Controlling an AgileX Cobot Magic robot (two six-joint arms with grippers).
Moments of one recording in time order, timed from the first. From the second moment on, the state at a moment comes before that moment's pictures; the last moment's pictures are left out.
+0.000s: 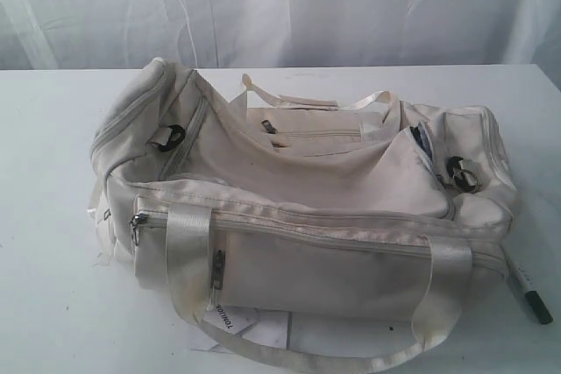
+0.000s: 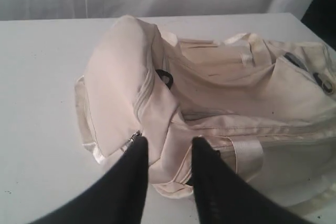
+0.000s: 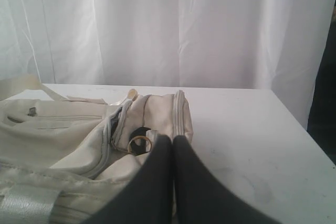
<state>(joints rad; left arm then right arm) 0.14 0.44 -0.67 -0.63 0.83 0.44 0.06 0.00 -0.01 0.08 0.10 -0.12</state>
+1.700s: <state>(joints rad) -0.41 1.32 -1.06 -0.63 0.65 0.66 0.06 1.03 -0.87 -0.15 0.70 0.21</state>
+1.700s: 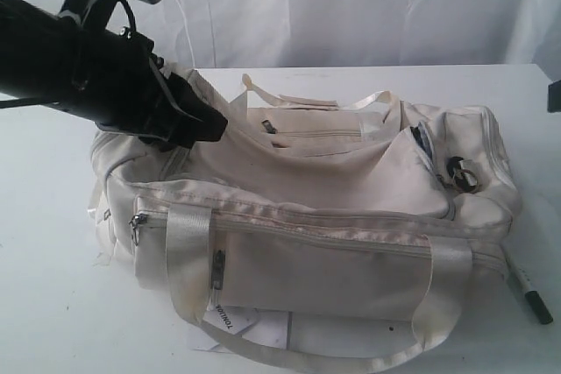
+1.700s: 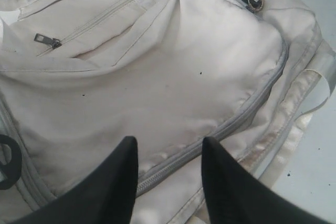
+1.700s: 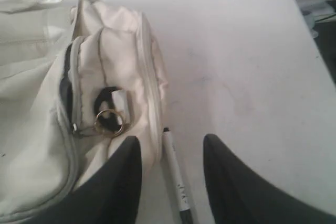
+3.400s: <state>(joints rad) -0.41 1.32 -1.06 -0.63 0.67 0.66 -0.04 0.95 -0.87 -0.05 0.72 0.03</state>
